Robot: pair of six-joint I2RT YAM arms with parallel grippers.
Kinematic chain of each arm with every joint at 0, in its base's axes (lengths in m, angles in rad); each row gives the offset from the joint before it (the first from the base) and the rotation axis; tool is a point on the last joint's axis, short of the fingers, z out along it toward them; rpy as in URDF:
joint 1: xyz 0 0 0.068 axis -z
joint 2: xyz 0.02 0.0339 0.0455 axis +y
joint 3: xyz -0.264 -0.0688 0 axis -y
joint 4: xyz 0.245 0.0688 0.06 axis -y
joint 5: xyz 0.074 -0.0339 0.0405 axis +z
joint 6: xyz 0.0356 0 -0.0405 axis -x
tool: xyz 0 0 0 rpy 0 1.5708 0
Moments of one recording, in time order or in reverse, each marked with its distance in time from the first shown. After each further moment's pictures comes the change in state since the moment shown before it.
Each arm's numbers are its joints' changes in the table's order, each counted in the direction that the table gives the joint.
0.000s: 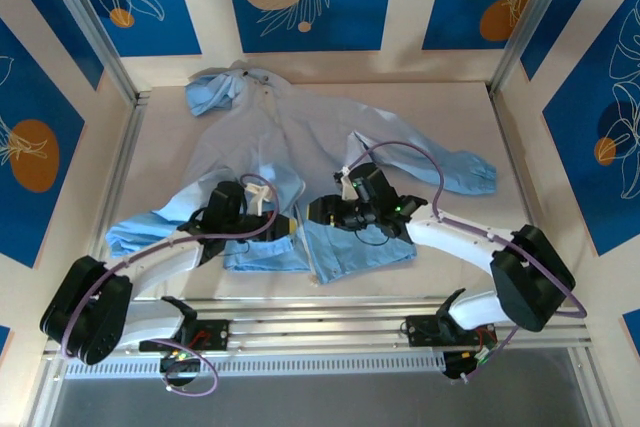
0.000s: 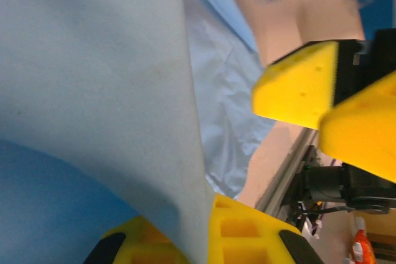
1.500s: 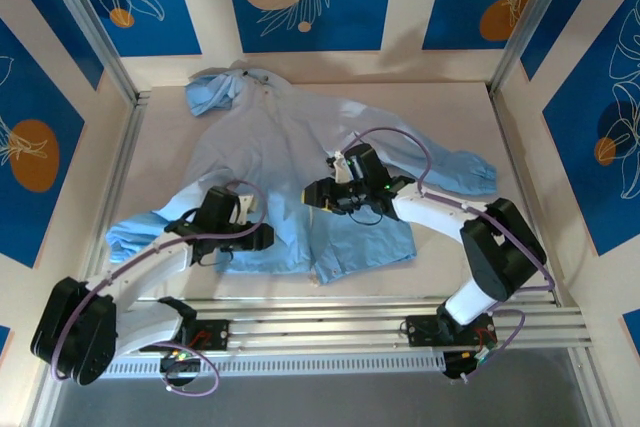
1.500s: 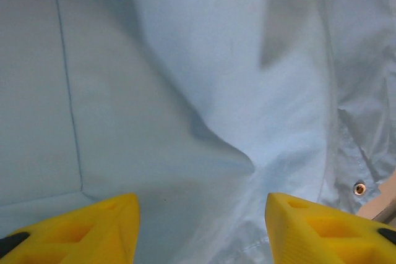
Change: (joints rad) left arm -0.037 -0.122 0.051 -0.507 0.332 -0.161; right arm 0.084 0.183 0.148 -0.010 0.119 0.086
